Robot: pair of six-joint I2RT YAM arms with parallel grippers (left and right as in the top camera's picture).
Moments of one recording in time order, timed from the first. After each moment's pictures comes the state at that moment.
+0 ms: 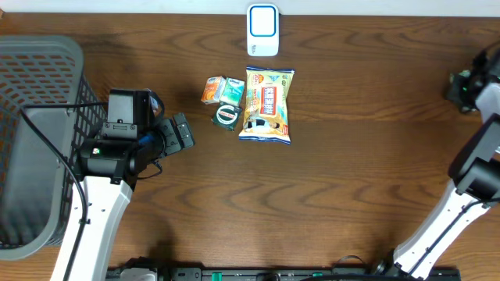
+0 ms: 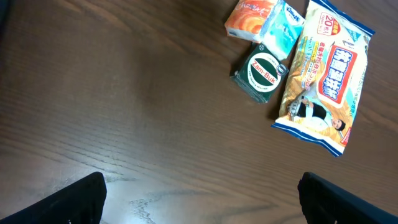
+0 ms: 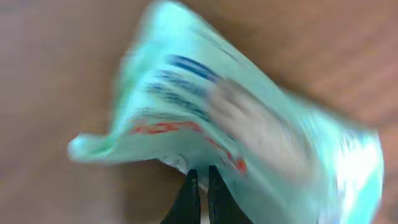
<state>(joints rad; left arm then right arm) -0.10 1.20 1.09 -0.92 0.10 -0.46 -0.55 2.37 1.80 -0.47 0.01 -0.06</state>
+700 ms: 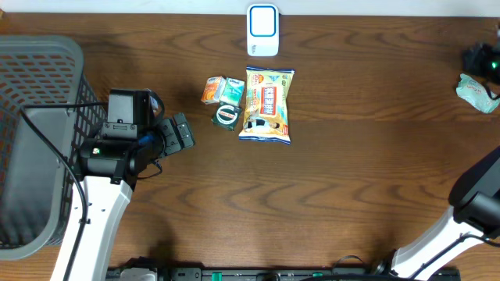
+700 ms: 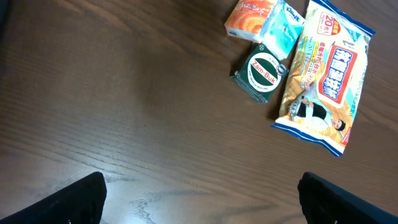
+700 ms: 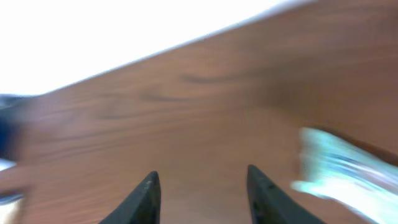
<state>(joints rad) -0.10 1.20 1.09 -0.92 0.10 -0.46 -0.50 2.04 1.81 -0.57 -0.51 -0.03</state>
